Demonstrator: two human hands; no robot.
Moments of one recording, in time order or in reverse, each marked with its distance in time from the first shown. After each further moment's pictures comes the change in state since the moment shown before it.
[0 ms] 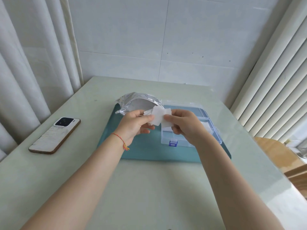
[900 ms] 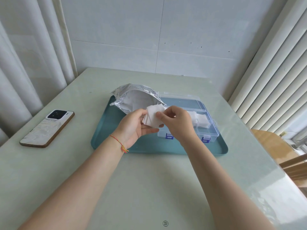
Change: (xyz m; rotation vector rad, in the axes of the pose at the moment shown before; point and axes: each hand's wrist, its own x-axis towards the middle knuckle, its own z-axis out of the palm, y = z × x) left_hand -0.014 -0.012 0.019 -0.281 -0.160 -0.123; right_hand -0.019 0.010 0.022 -0.346 0.267 -0.139
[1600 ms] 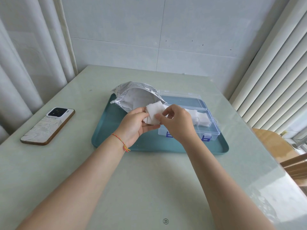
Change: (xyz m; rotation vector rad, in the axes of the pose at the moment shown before) left_hand 0.003 -0.007 -0.001 0.012 0.093 0.073; right_hand -0.002 0.001 0.000 -0.240 -0.001 -0.024
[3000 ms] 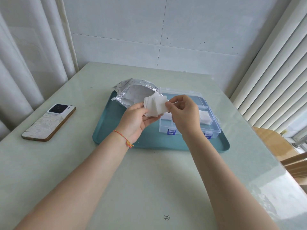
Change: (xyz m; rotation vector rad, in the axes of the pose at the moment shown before) left_hand -0.001 0.003 0.004 -0.113 0.048 0.051; right_hand 0.000 -0.010 -0.008 0.395 0.153 0.055
